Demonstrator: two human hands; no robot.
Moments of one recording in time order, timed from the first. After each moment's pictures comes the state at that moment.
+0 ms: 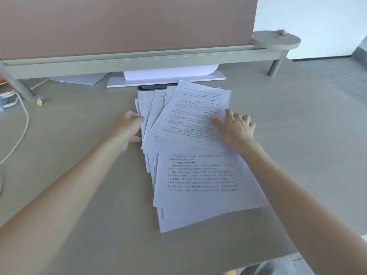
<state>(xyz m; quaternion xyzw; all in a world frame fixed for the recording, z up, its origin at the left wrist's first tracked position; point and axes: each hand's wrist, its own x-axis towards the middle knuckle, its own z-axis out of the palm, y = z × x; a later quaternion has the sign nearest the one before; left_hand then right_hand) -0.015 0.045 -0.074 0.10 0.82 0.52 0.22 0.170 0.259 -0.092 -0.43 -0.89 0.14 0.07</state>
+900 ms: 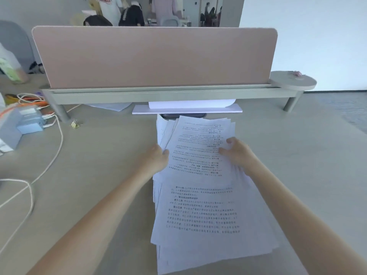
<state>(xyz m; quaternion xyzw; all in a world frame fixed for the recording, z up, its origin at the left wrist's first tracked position) -0.012 0.046 -0.080 0.21 0.93 0.26 0.14 0.135 0.249 -0.059 -0.40 -0.83 0.39 0.04</state>
